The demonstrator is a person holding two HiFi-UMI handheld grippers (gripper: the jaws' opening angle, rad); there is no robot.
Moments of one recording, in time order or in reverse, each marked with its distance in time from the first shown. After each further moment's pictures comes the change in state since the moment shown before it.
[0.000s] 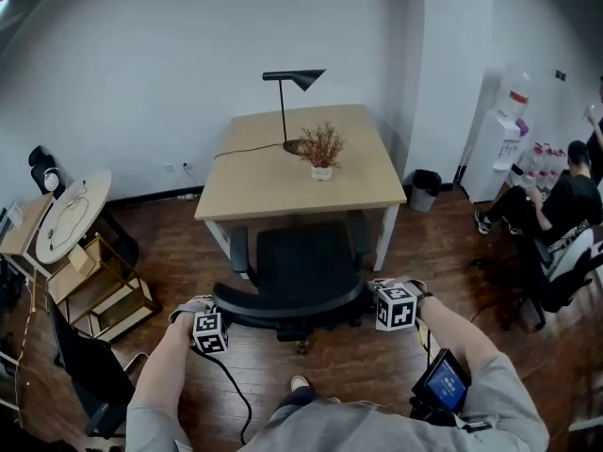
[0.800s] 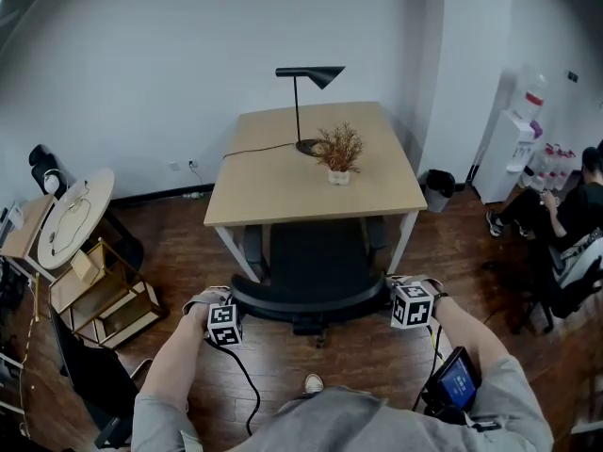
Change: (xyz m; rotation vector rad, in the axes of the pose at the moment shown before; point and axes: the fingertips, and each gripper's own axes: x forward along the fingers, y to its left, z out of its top) left arm 0.041 0.076 -0.027 0.038 -0.021 0.019; right arm 0.027 -0.070 -0.002 0.052 0.023 -0.027
